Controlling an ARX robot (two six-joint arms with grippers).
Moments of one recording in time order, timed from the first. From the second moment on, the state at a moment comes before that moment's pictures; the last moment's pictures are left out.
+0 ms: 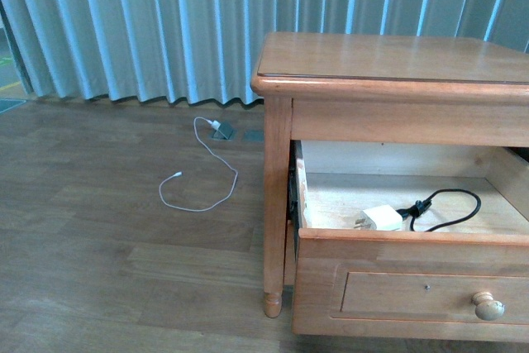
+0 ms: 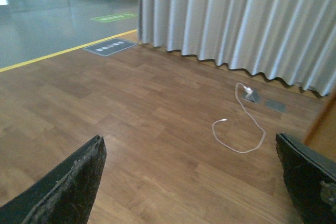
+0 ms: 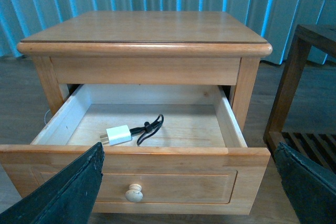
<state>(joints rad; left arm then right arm) -0.39 0.45 0.37 0.10 -0.85 -0.09 -0.21 0.25 0.04 0.20 -0.20 -0.01</state>
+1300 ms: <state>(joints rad) 0.00 0.05 0.05 -0.01 0.00 -0.01 -0.20 0.25 0.04 0.20 -0.20 -0.01</state>
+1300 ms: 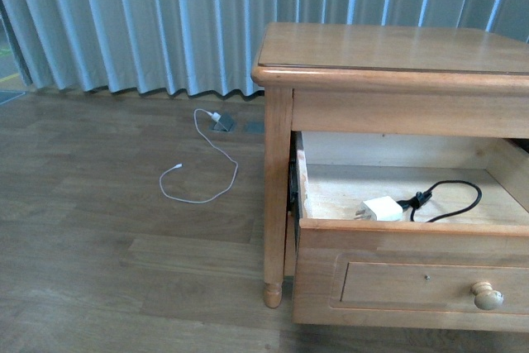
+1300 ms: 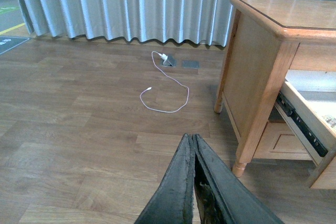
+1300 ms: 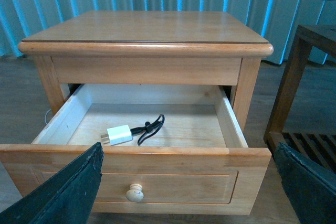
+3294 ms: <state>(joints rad) 0.00 0.00 0.01 -0.01 0.00 0.00 0.10 2.13 1.02 0.67 0.04 0.16</state>
